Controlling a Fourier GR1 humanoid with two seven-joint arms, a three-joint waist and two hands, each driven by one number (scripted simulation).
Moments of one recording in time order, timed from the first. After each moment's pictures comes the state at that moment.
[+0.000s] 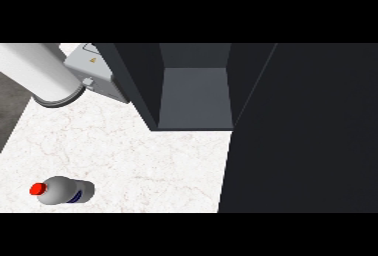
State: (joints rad) left arm 0.44 0.12 0.37 -2.29 0.52 -0.17 0.23; right arm 0.13 -0.10 0.35 -2.51 -0.02 -0.06 0.46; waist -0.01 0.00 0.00
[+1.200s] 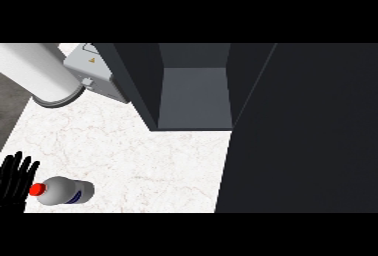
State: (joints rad) left arm 0.29 0.10 0.39 -1.62 0.22 -0.34 -0.21; right arm 0.01 -0.13 0.39 -2.51 0.00 -0.15 0.56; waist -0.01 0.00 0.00
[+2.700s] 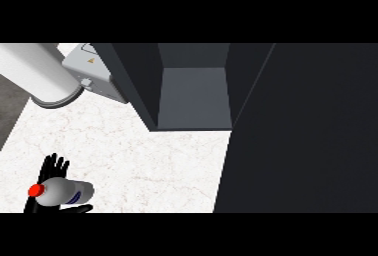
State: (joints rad) left arm -0.03 0.18 0.43 -0.75 0.10 -0.38 -0.73; right arm -0.01 -0.17 0.44 -2.51 0.02 -0.22 0.57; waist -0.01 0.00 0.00
